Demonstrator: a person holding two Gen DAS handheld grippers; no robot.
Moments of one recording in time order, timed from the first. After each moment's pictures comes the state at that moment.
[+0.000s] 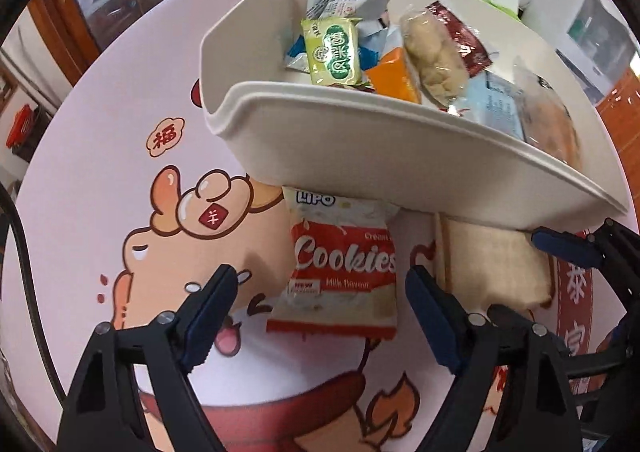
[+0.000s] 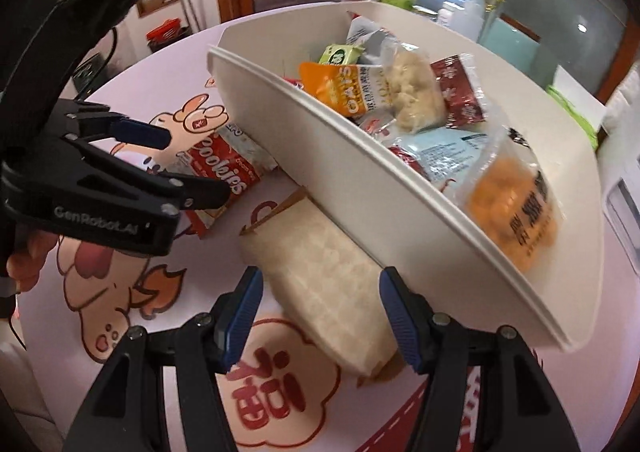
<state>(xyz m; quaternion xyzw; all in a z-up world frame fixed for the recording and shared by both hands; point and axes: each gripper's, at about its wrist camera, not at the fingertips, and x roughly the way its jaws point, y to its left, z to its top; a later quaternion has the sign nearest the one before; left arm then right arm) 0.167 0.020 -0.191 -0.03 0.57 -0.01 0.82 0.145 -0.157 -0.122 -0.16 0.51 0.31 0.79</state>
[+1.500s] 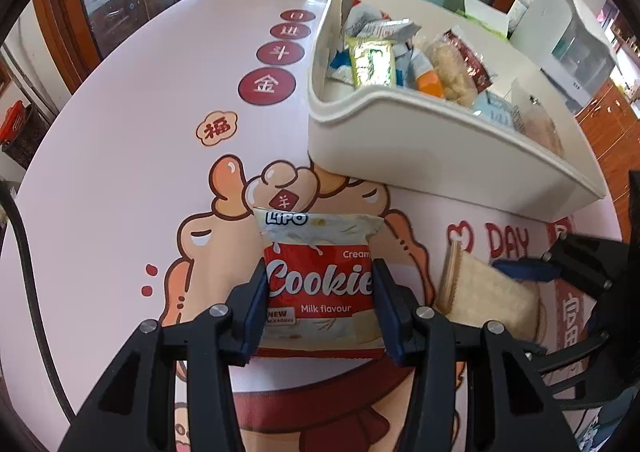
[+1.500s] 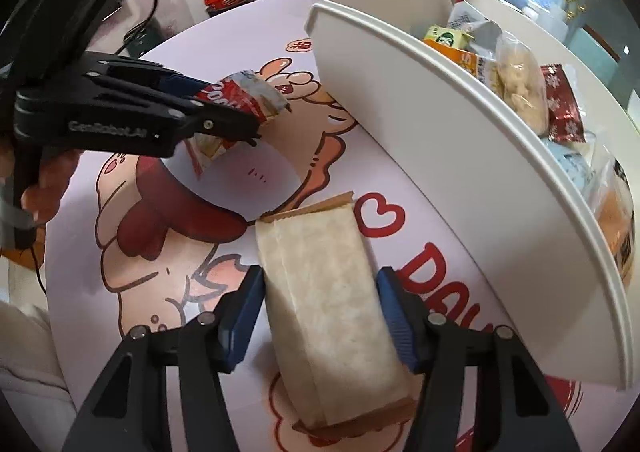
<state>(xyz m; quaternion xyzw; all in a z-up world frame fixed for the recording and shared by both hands) 0.150 0.081 -0.182 -0.06 0.53 -0.05 0.84 0.133 -0.111 -0.135 -0.18 0.53 0.40 0.73</state>
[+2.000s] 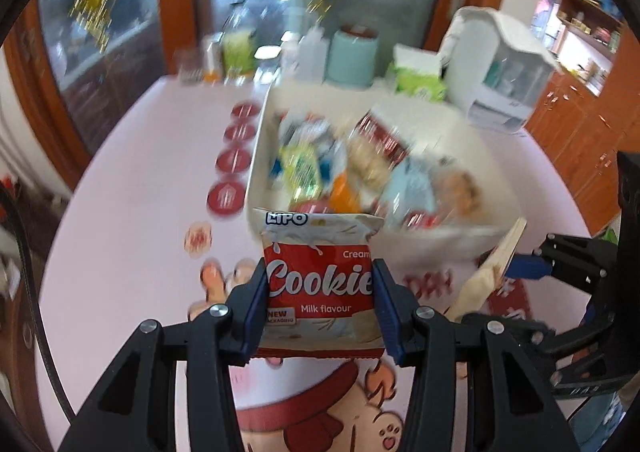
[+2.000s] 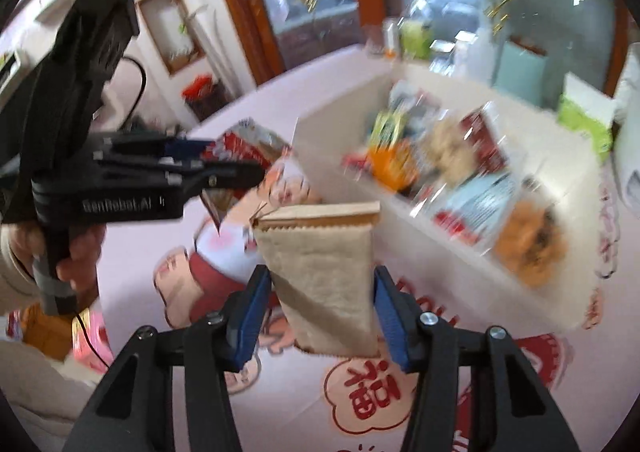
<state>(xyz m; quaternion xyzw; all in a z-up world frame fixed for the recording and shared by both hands) 0.144 0.045 -0.064 0.00 0.45 -0.12 0.88 0.132 -0.158 -0.033 -0.03 0.48 0.35 0.81</state>
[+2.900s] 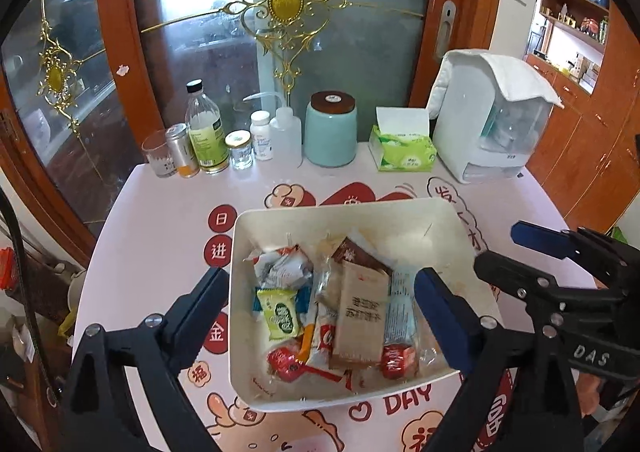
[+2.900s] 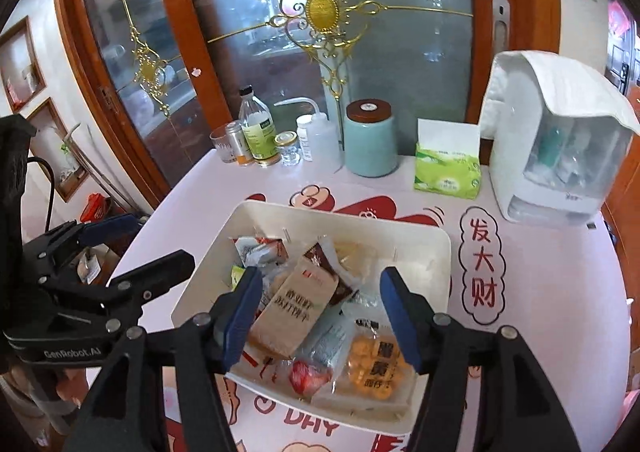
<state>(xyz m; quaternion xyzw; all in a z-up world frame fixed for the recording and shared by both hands) 0.259 -0.013 0.014 0.04 0.42 -0.13 0.90 0.257 -0.214 0.045 0.05 0.45 0.13 0.88</state>
